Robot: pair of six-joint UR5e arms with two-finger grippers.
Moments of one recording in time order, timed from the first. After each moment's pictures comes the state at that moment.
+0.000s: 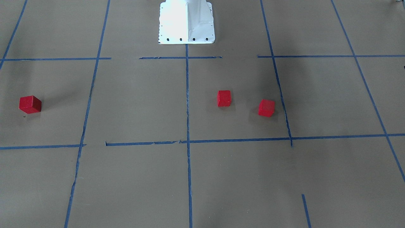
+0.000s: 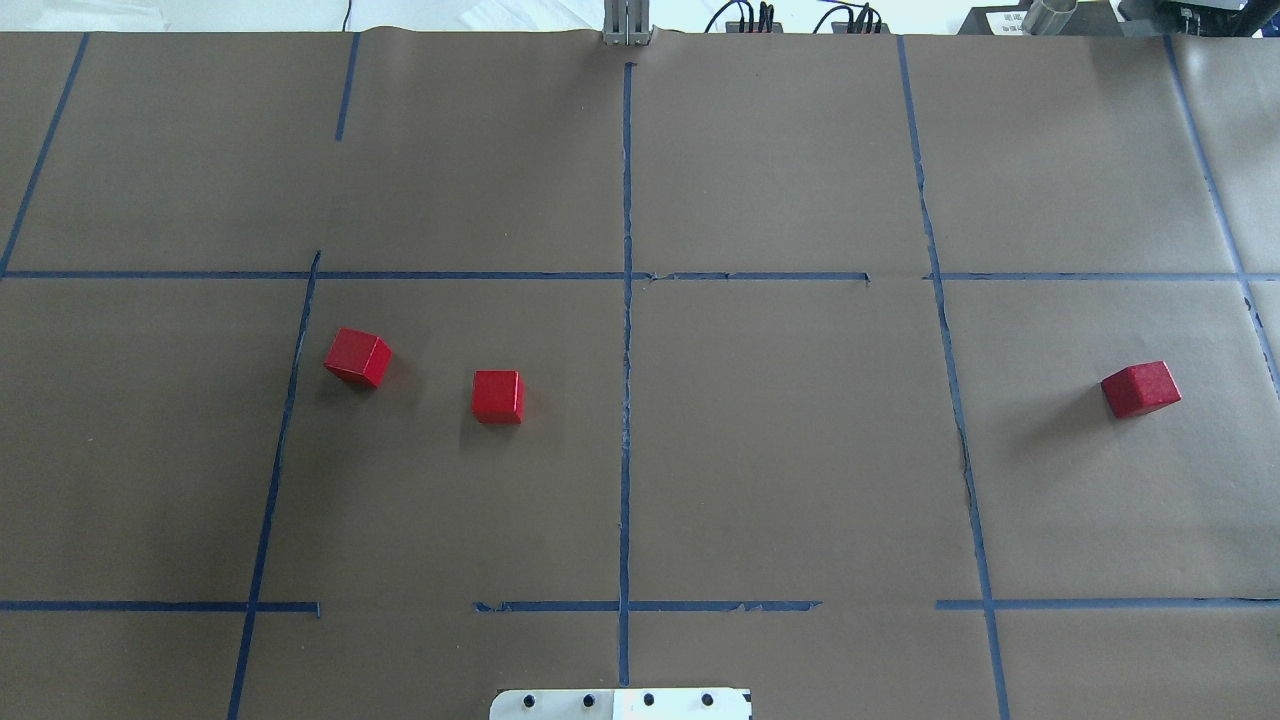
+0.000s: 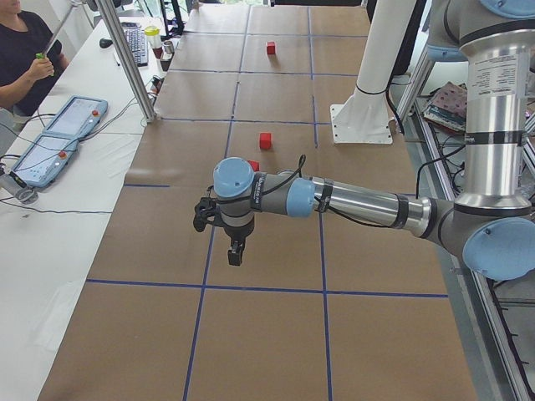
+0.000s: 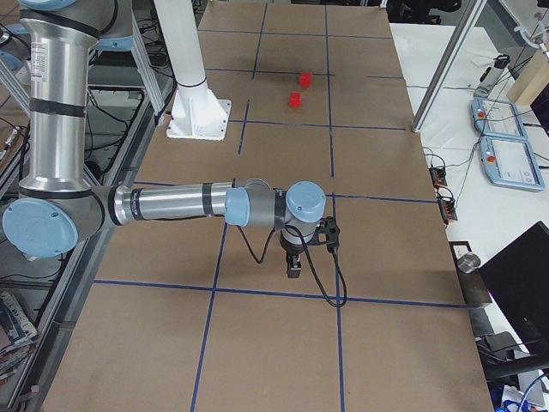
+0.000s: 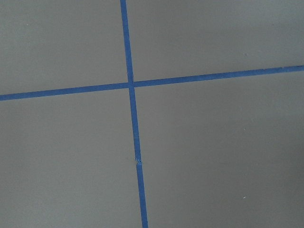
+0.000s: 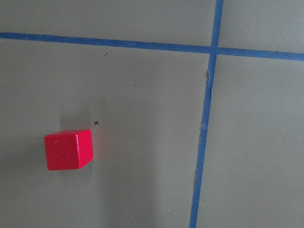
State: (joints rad) left arm -1.51 -1.49 -1.83 -1.50 -2.36 -0.02; right arm 1.50 -1.69 1.79 -1.69 2.41 -0.06
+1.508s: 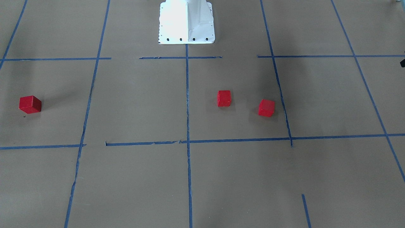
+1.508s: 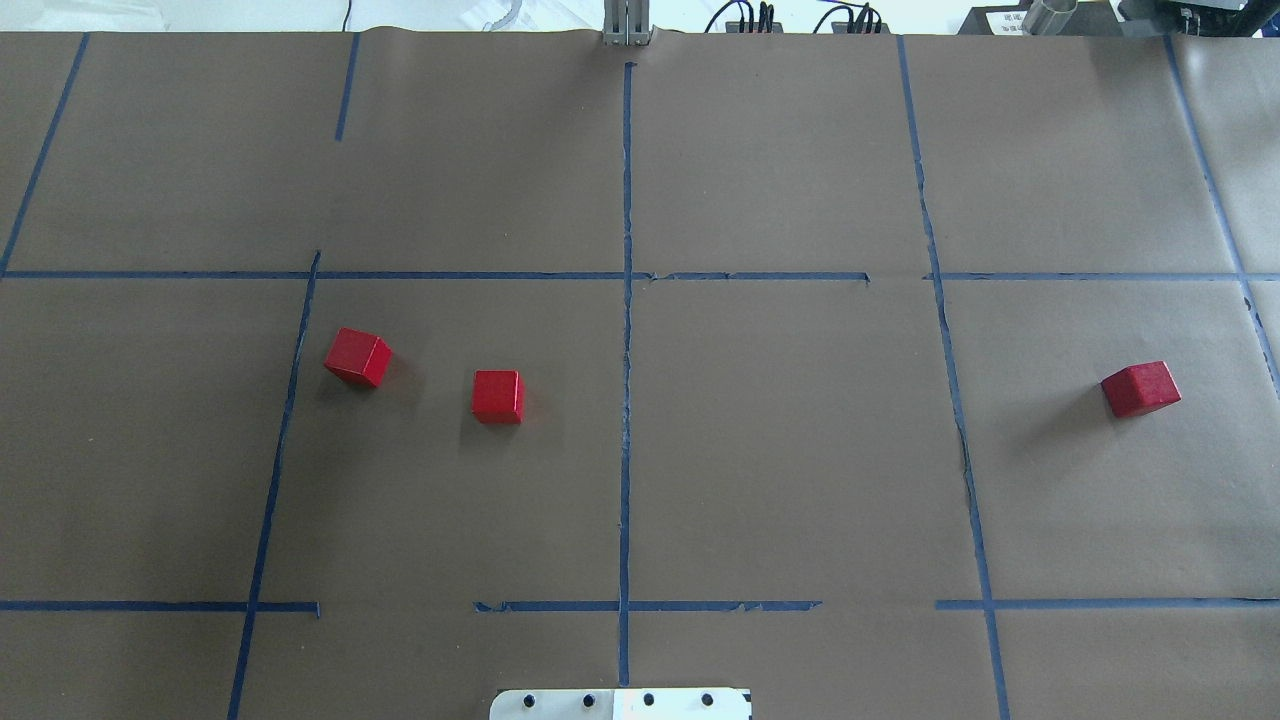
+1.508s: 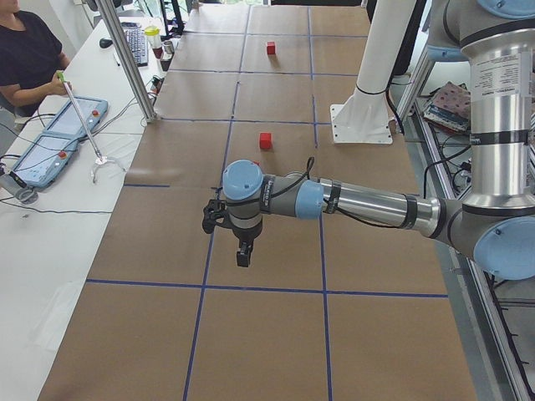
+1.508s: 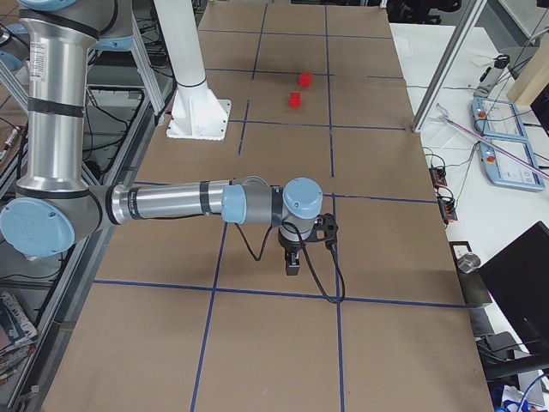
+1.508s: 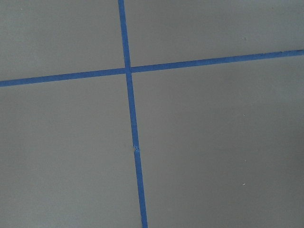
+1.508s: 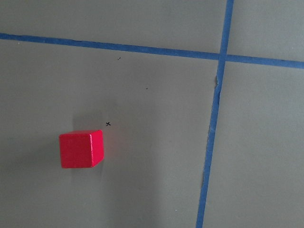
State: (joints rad) left arm -1.50 -1.44 -1.86 -1.52 -2.37 -0.02; right arm 1.50 -1.70 1.84 -1.69 2.42 -0.05
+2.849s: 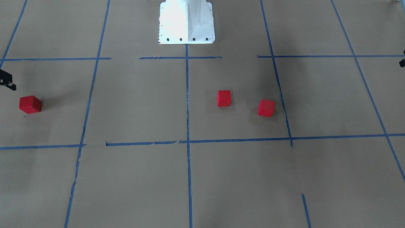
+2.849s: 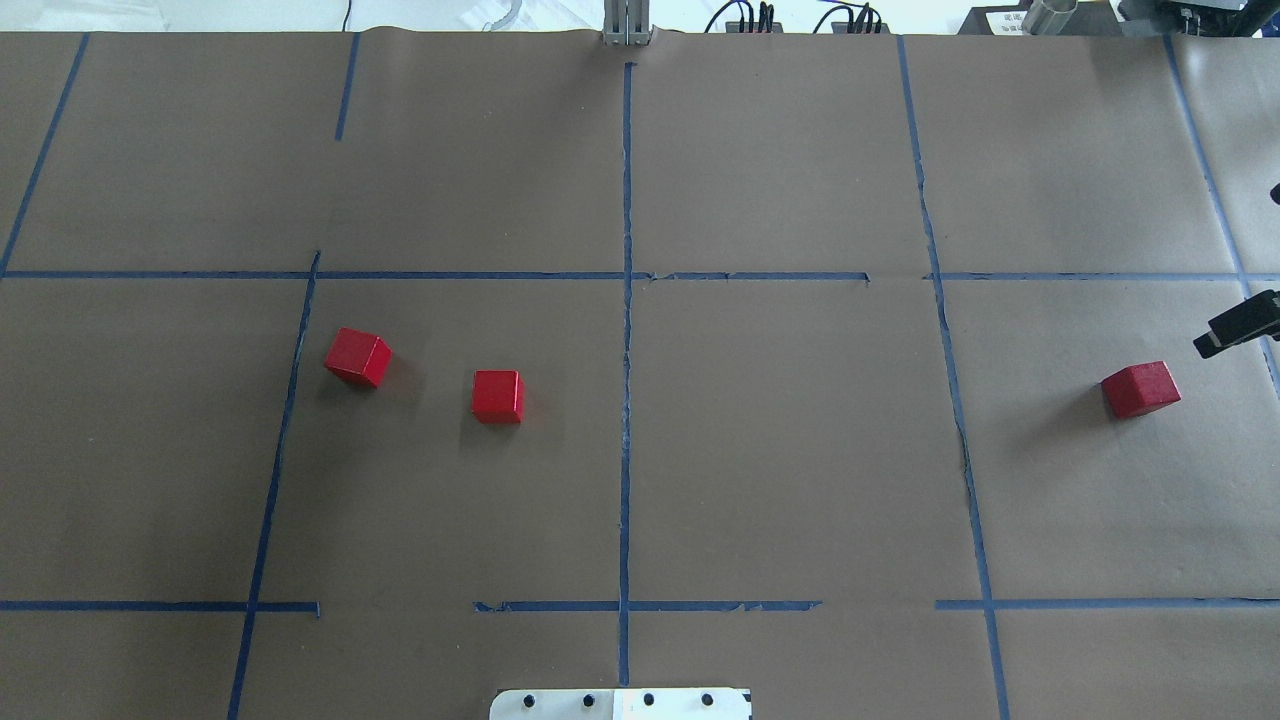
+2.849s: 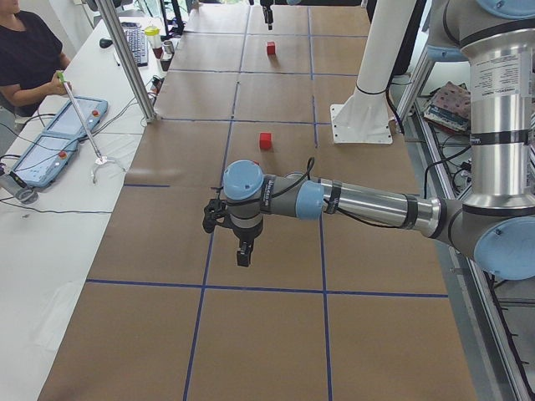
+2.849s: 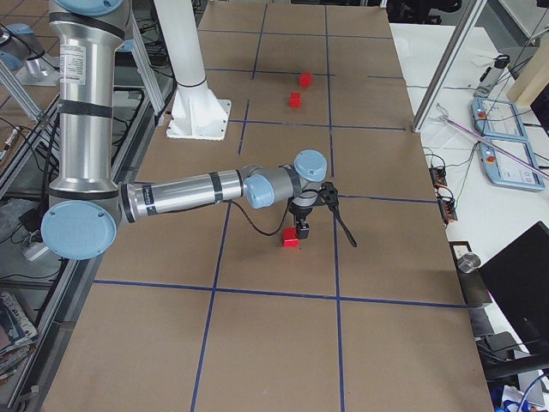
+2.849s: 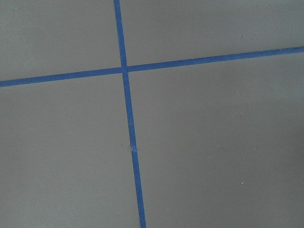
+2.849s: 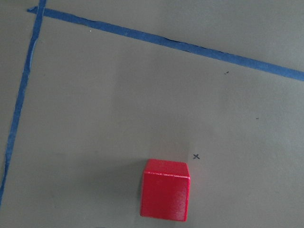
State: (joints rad) left arm -1.50 -1.44 -1.86 -1.53 -2.37 -0.02; right arm 1.17 -1.65 1.82 -1.40 2.34 0.27
